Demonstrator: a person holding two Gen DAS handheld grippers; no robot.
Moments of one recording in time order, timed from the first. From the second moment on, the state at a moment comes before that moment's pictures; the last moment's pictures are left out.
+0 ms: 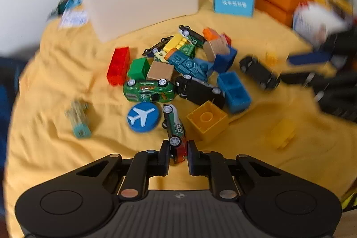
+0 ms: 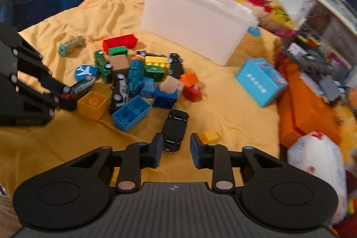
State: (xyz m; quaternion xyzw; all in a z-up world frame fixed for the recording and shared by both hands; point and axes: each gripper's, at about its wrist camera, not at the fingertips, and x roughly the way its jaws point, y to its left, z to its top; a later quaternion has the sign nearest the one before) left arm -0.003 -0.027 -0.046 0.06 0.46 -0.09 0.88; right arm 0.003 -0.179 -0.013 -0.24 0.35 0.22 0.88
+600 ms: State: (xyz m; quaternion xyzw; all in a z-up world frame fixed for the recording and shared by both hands) left arm -0.017 0.021 -0.055 -0.21 0.47 -0.08 0.85; right arm 0.036 -0.179 -0.048 -0.28 0.36 0.22 0.86
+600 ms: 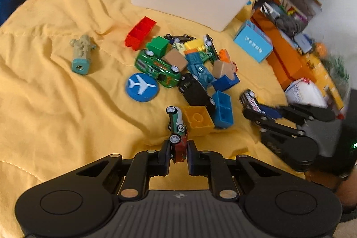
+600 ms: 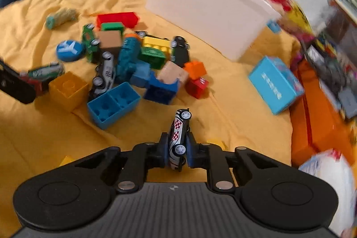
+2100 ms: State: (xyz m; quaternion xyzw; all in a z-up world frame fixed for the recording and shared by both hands) left arm 0.016 0.012 0.034 0.03 0.35 -0.11 0.93; right arm 0.044 -0.199 0.000 -0.12 0.39 0.21 0.89
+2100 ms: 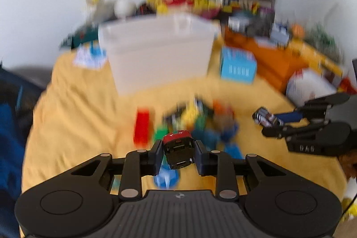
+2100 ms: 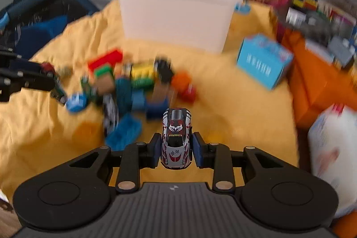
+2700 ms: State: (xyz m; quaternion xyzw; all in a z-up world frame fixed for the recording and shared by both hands) left arm 0.214 0.009 0.103 0.03 0.22 -0.06 0.97; right arm 0.220 -0.150 0.088 -0.08 0.24 0.19 0.95
